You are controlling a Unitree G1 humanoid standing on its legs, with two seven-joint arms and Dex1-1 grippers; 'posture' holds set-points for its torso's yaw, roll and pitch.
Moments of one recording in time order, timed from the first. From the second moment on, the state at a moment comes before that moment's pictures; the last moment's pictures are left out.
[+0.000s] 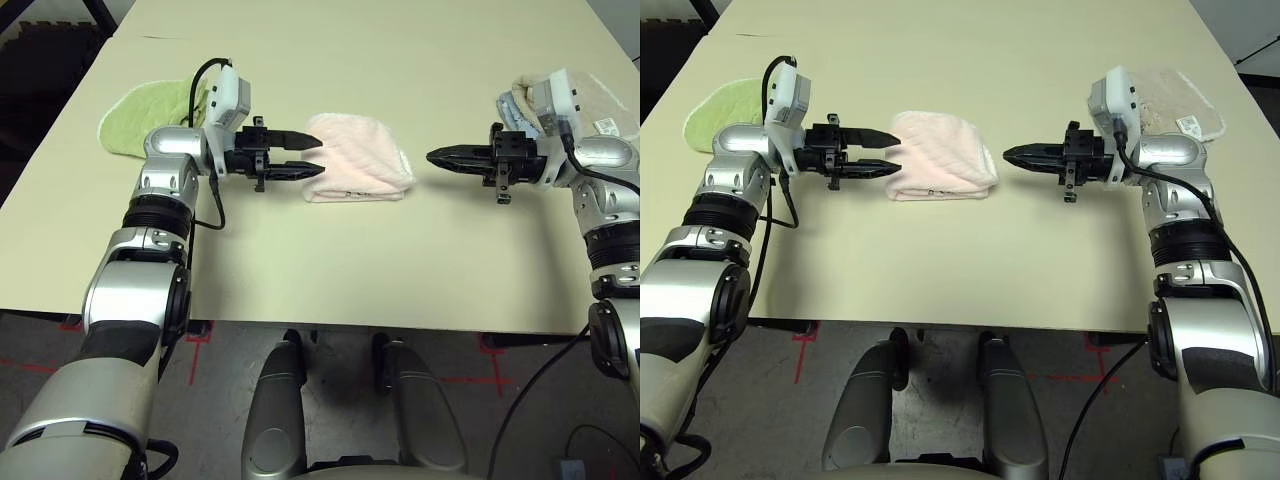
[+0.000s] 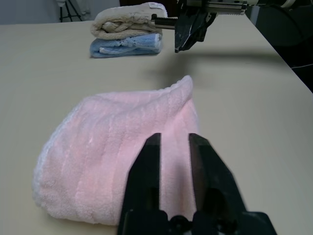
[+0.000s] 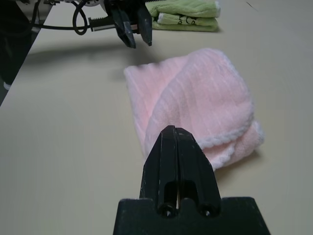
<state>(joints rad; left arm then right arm) -1.15 0.48 -0.02 1.00 -0.22 -0.23 -1.57 -0.91 -0.58 -0.05 0.66 0.30 -0.05 1.46</state>
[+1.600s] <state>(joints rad) -1.34 0.40 0.12 1.23 -0.14 -0.07 -1.30 -1.16 -0.33 -0.14 1.01 0.26 -0.11 1.10</state>
